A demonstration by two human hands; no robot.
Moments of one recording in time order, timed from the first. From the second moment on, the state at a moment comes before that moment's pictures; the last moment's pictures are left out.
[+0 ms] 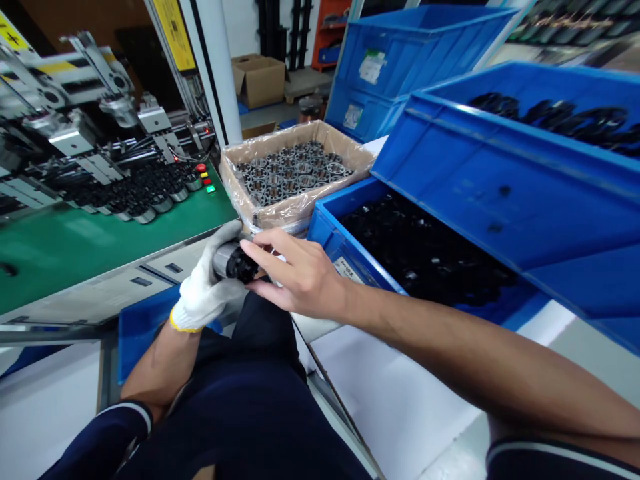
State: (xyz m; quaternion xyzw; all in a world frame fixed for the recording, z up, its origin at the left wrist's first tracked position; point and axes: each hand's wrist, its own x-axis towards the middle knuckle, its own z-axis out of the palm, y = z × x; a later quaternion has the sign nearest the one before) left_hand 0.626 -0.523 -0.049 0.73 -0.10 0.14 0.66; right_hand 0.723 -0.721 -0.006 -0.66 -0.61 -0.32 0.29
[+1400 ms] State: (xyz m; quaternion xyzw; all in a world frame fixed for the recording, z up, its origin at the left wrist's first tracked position) left_hand 0.608 -0.534 -0.022 0.81 0.03 -0.02 0.58; right_hand 0.716 -0.720 -0.008 -0.58 -0.70 -0.37 0.19
